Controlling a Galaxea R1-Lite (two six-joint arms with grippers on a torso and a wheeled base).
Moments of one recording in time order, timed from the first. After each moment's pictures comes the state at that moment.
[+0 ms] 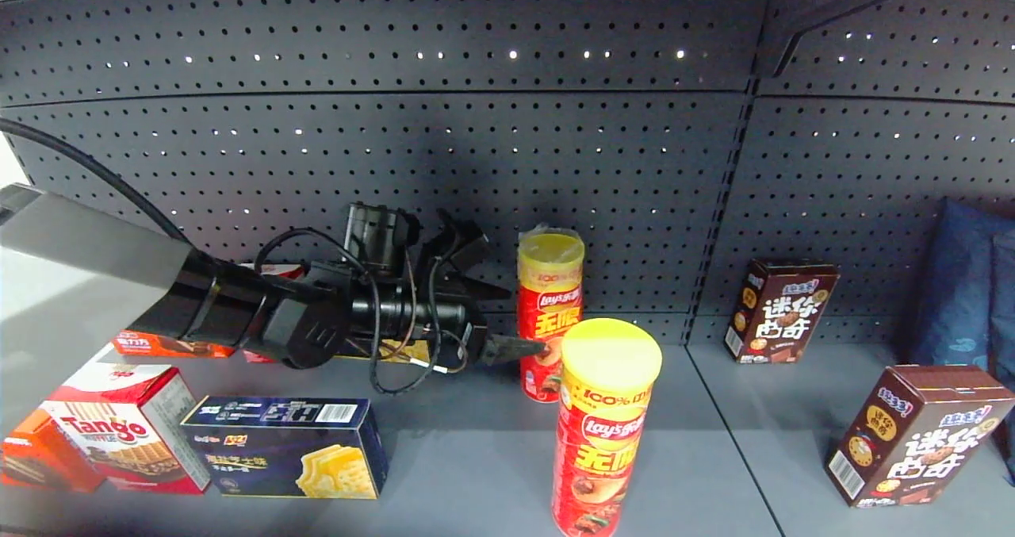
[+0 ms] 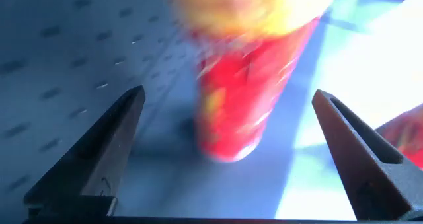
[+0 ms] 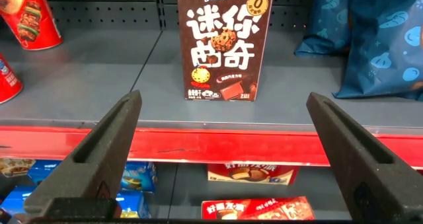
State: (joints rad) left arm -0.37 2.06 -1.20 -0.38 -0.69 0.32; right arm 0.00 0.00 0.00 0.00 0.01 -0.01
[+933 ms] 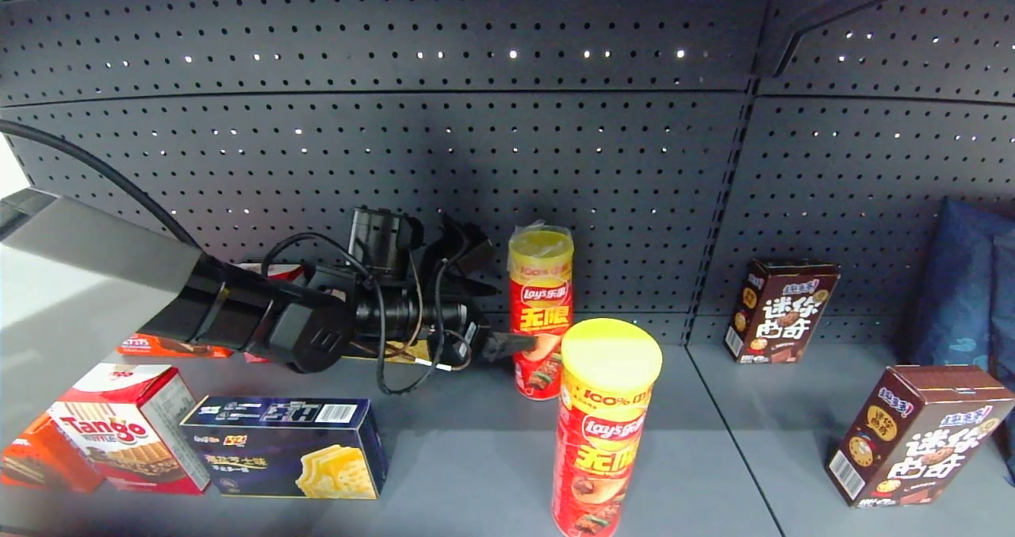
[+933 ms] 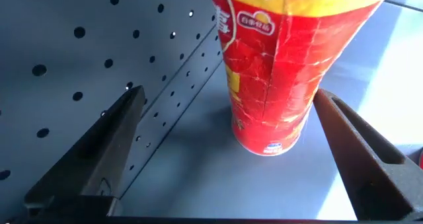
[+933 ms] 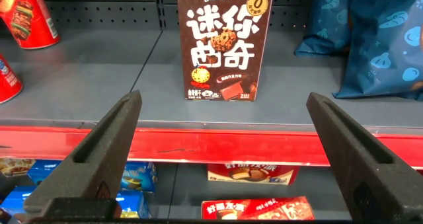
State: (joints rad) left arm -0.38 2.07 -1.20 -0.40 -0.52 0.33; right arm 0.00 0.00 0.00 0.00 0.01 -0.01
